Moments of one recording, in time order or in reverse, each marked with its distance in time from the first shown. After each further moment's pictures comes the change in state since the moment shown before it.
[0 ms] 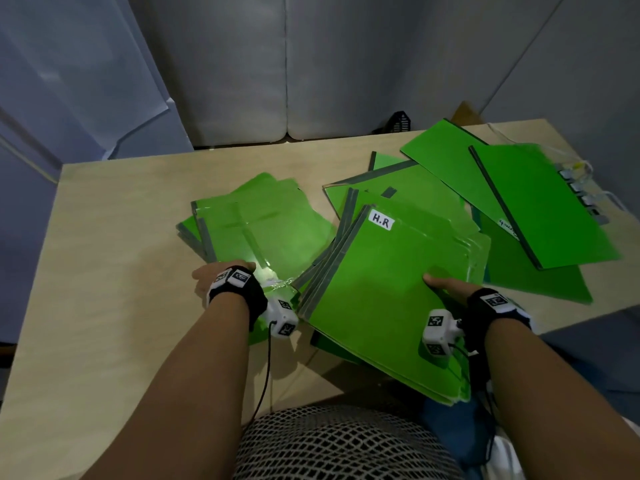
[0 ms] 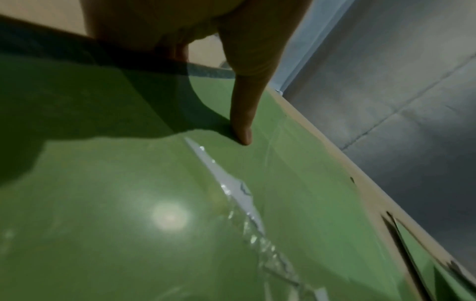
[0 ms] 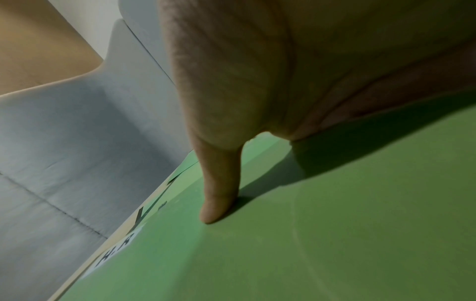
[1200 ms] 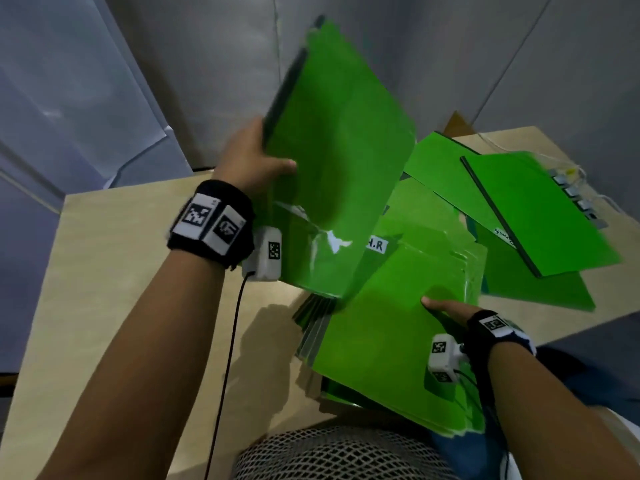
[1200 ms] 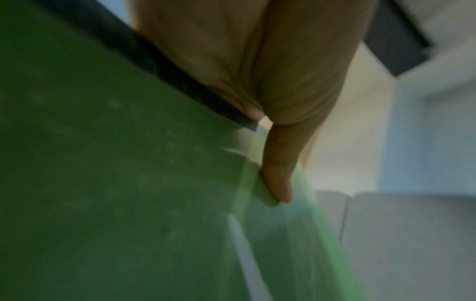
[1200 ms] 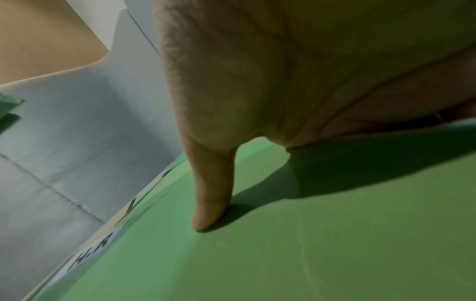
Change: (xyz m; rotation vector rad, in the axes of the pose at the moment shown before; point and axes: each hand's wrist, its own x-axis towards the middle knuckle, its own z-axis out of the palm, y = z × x) left_hand -0.082 0.170 -0.114 -0.128 0.142 0.813; right_hand -0.003 0.016 -0.009 -0.013 -0.016 -0.015
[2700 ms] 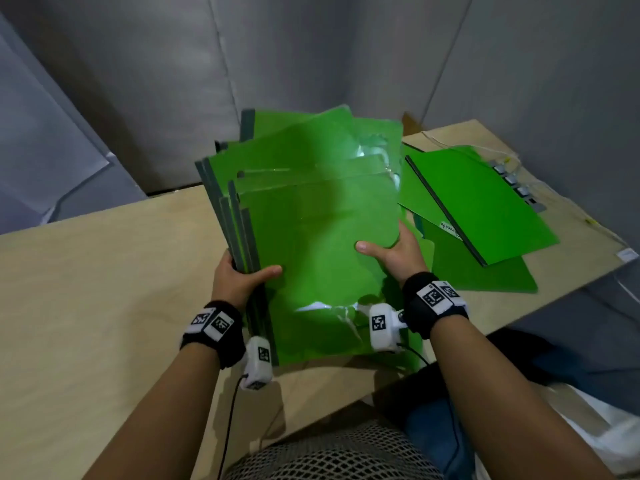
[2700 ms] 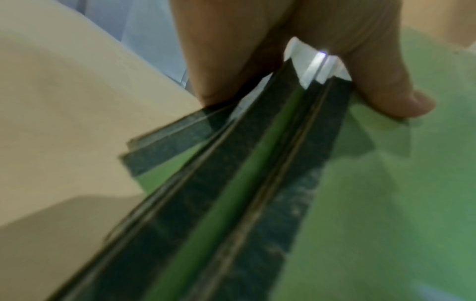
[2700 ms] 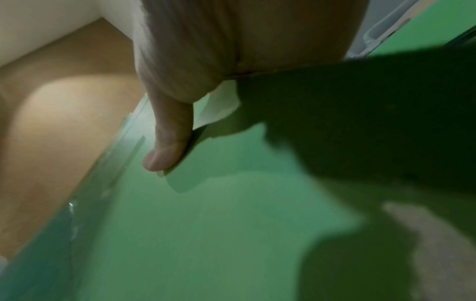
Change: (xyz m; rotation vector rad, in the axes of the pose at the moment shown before) left_hand -0.064 -0.083 0.146 -0.596 -0.064 -0.305; right_hand -0.024 -0.060 -0.016 0.346 0.241 -0.874
